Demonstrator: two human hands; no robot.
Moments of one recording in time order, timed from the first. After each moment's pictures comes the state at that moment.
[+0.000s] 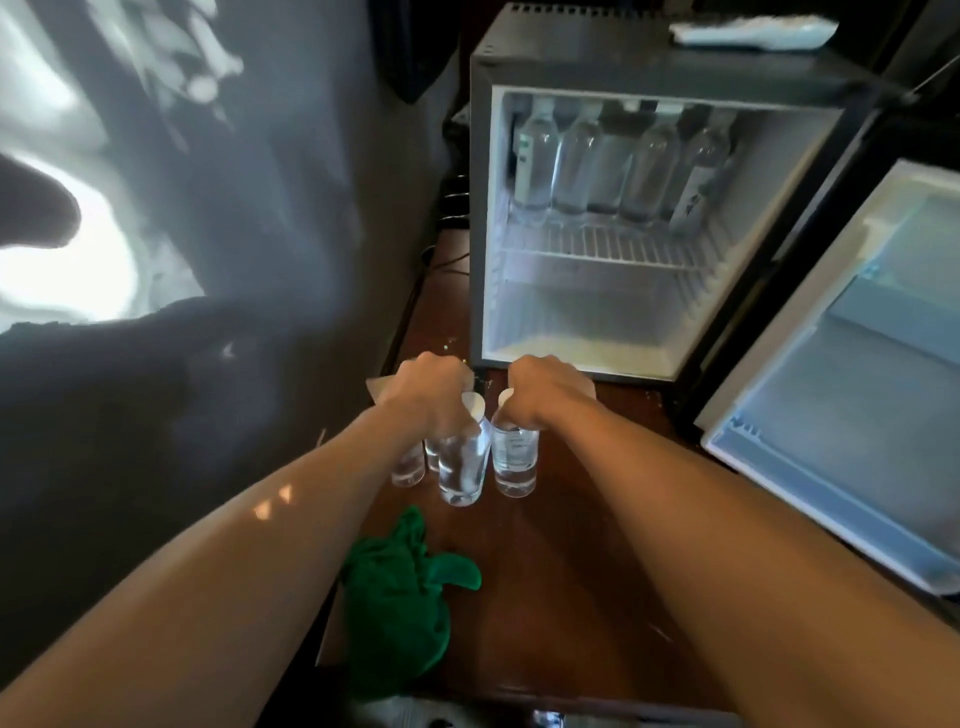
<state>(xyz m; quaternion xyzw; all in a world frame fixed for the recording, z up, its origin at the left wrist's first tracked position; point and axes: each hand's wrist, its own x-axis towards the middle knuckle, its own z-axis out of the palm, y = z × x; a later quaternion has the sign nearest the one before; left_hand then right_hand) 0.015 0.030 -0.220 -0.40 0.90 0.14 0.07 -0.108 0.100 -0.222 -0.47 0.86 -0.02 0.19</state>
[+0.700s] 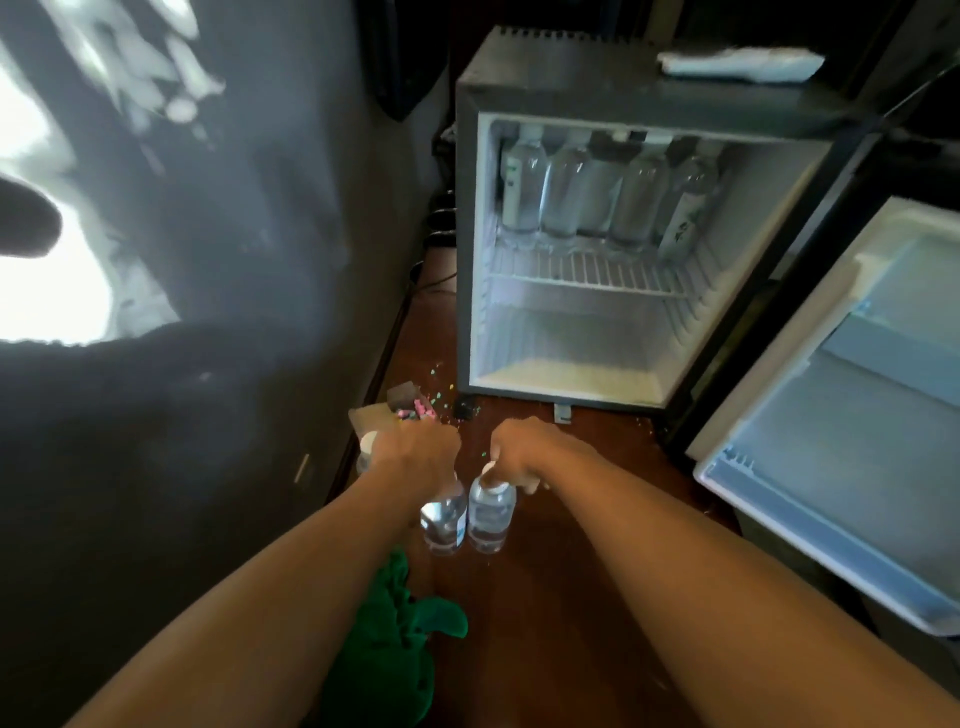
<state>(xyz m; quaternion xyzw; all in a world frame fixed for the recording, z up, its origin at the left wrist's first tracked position) 0.003 0.038 -0.247 -0.39 0.90 0.05 0.18 -0.116 0.095 -0.245 -0.47 0.82 0.07 0.32</state>
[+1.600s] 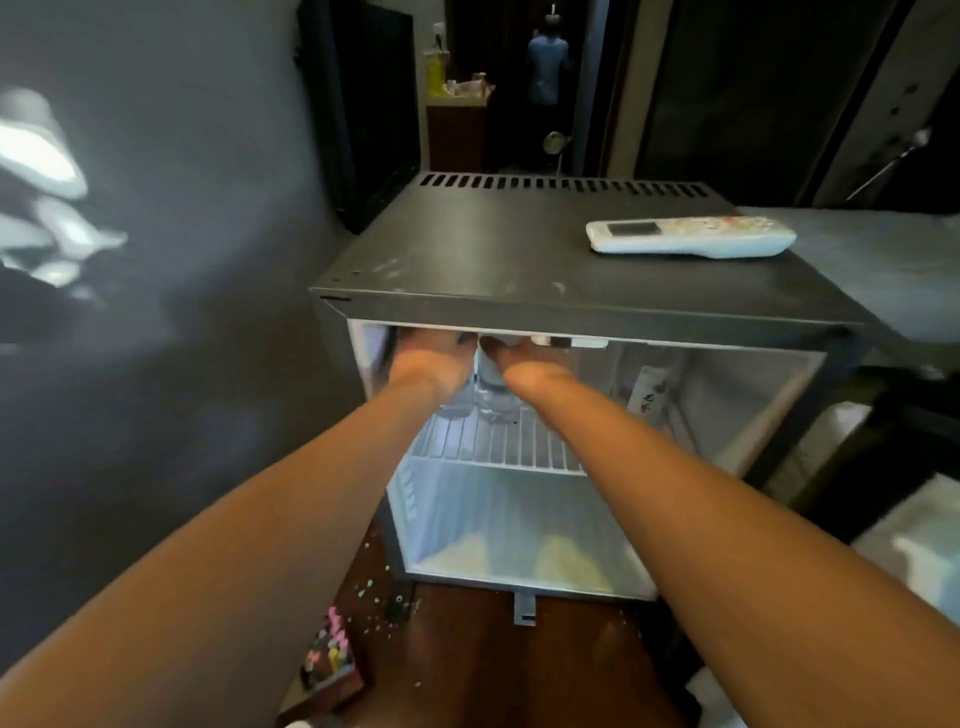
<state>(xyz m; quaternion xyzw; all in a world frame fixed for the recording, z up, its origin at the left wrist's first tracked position) -0.252 -0.151 -0.125 -0.47 0.83 0.20 -0.21 -0.336 -0.081 -0.118 -0.37 0.82 -0.37 0.24</state>
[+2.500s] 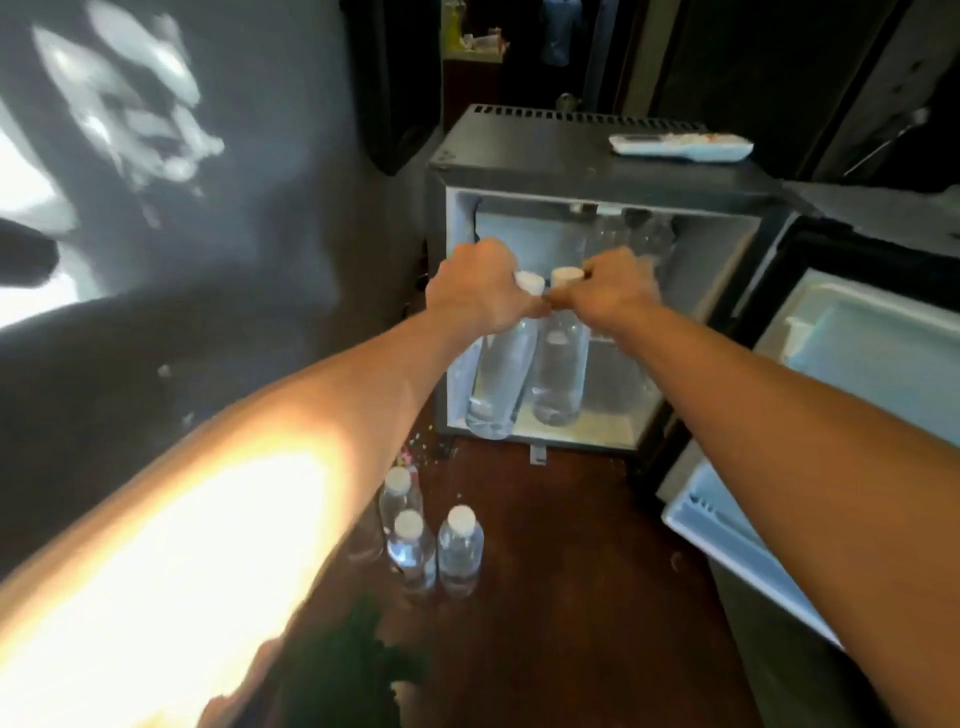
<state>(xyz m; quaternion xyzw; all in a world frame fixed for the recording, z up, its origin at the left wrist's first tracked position) -0.115 -0.003 -0.090 -0.41 0.87 0.21 -0.19 -0.241 0.072 -0.092 -0.36 0.87 -0.31 0.11</state>
